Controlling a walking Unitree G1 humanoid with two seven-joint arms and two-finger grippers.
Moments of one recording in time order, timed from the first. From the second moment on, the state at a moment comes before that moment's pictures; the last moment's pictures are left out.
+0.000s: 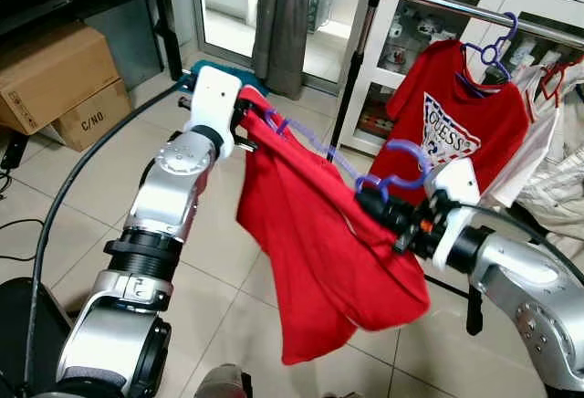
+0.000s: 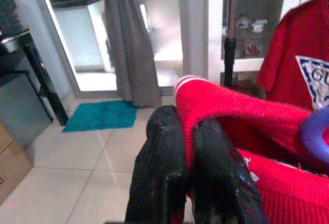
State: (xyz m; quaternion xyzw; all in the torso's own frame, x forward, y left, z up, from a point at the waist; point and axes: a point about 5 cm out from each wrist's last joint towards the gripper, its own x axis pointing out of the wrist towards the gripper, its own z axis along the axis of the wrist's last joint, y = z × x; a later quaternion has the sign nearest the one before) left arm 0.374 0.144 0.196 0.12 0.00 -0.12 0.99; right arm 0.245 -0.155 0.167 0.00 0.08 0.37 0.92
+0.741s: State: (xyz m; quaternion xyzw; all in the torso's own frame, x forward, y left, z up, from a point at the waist) left arm 0.365 0.129 0.174 0.02 0.04 -0.16 0.99; right arm 0.269 -0.155 0.184 0.11 0.05 0.28 0.95
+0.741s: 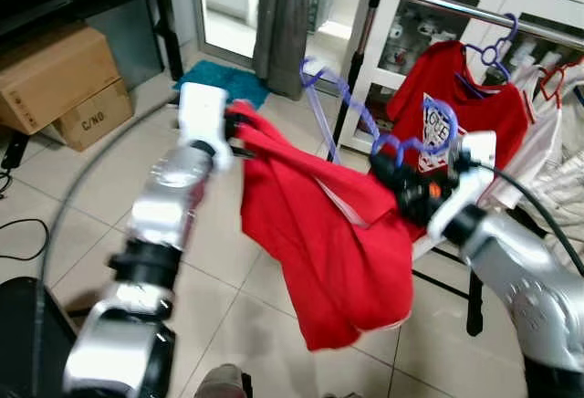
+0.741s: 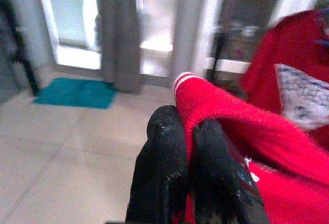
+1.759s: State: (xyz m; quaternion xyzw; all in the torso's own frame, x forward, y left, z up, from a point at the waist) left arm 0.347 0.146 0.196 0.06 0.04 -0.19 0.98; right arm 0.310 -0.185 0.196 -0.02 -0.02 0.13 0.99
